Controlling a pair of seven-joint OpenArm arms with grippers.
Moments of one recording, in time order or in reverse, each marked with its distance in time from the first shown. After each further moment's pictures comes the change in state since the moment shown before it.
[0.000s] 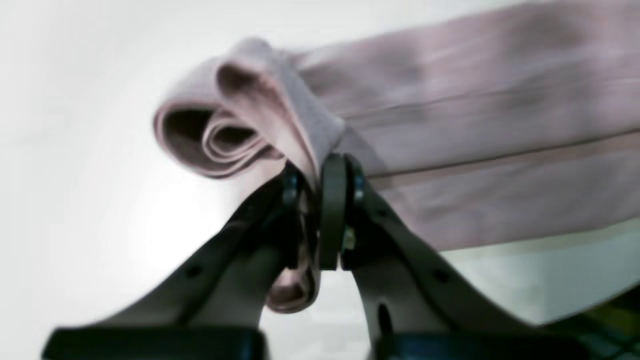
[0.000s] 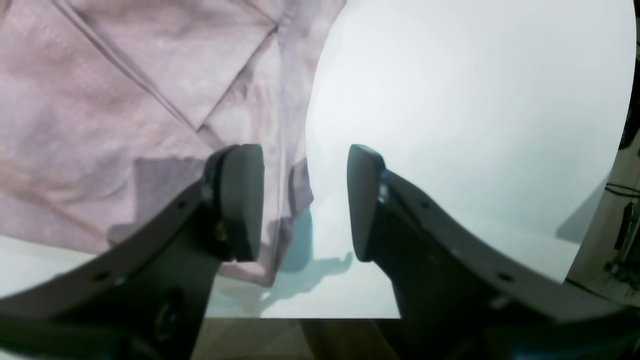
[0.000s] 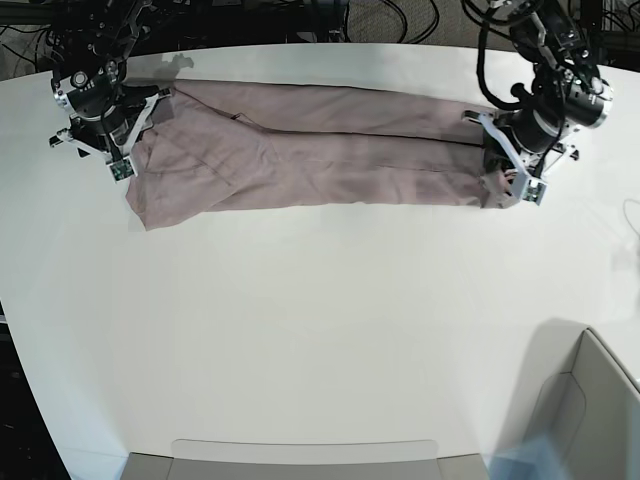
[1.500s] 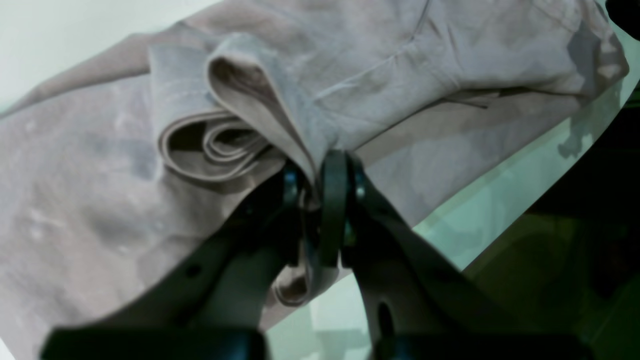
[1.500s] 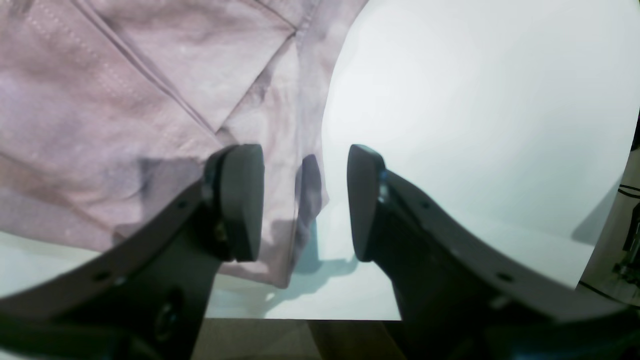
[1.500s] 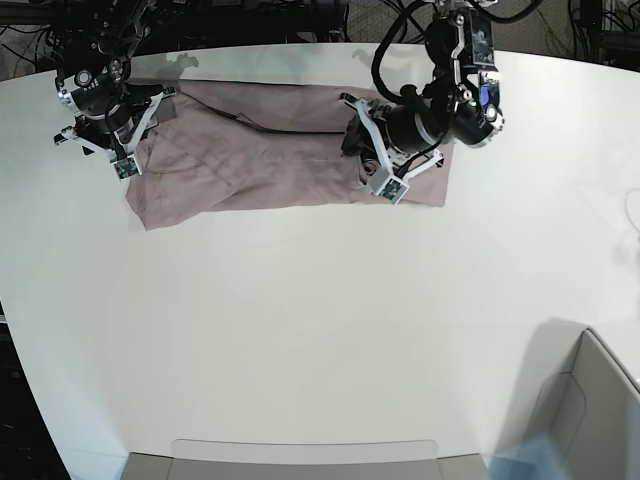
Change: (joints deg) left arm -2.1 7.2 28.8 -7.9 0.7 6.1 -3.7; right arm -0.1 -1.2 -0.2 0.0 0.0 0.0 -0.1
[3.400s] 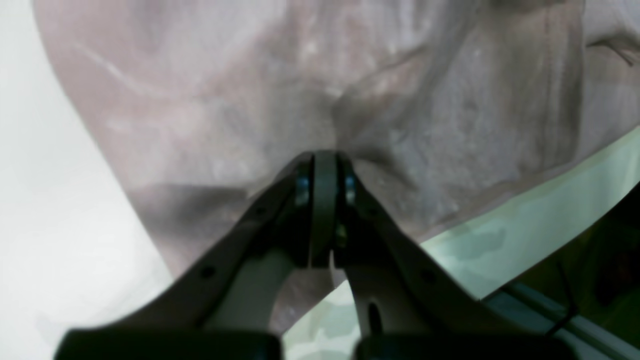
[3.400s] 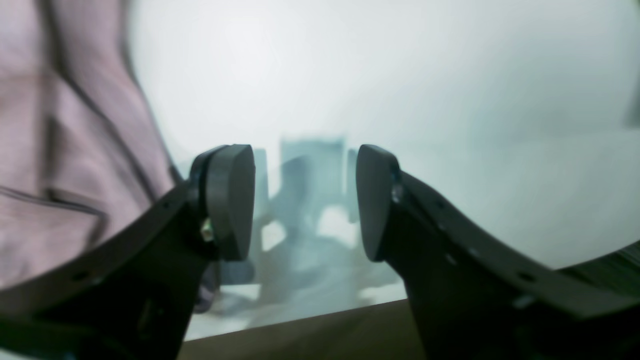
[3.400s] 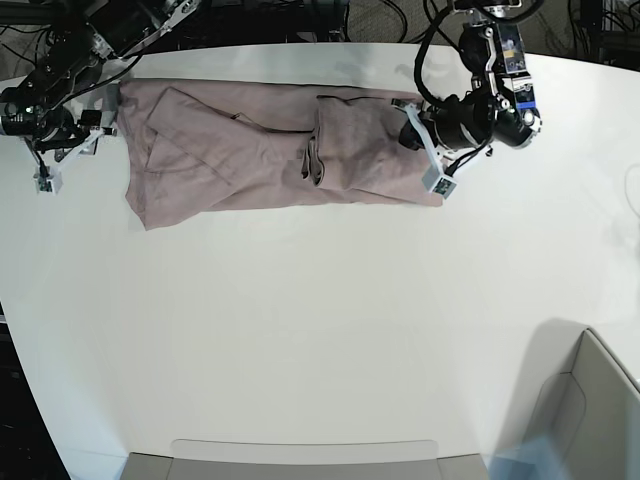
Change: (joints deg) left arm -1.4 -4.1 -11.4 -6.0 -0.1 -3.5 4.5; right arm 18.7 4.4 23.6 -18.9 12.4 0.0 -18.1
